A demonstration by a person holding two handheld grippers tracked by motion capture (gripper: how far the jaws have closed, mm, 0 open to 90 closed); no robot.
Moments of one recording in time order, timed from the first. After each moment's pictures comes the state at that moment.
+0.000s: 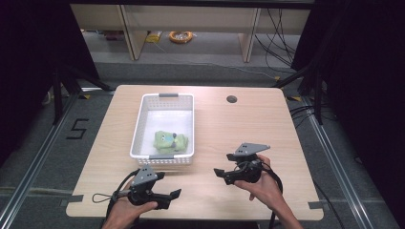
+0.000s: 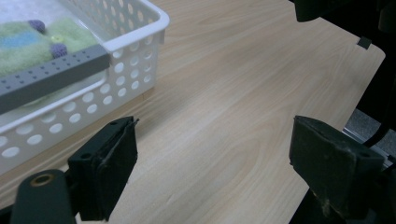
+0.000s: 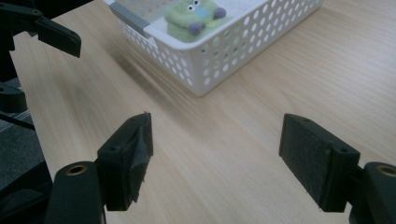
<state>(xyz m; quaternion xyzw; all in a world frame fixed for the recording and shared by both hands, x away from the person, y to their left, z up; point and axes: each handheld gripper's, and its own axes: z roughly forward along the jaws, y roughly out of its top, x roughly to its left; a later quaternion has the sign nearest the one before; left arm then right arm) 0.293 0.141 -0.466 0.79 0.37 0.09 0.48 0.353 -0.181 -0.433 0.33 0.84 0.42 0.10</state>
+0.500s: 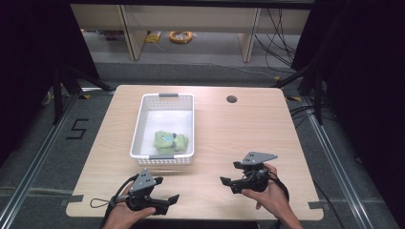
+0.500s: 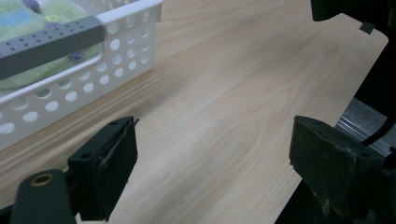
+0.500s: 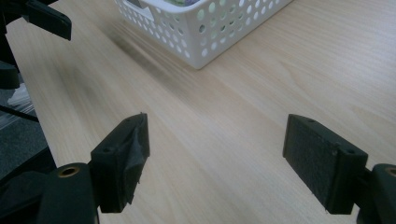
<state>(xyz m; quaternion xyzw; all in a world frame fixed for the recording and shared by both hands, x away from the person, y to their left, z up) 0.283 0.145 -0.475 0.79 0.37 0.10 0.48 0.336 -0.200 -0.450 0.34 0.84 0.42 0.09</state>
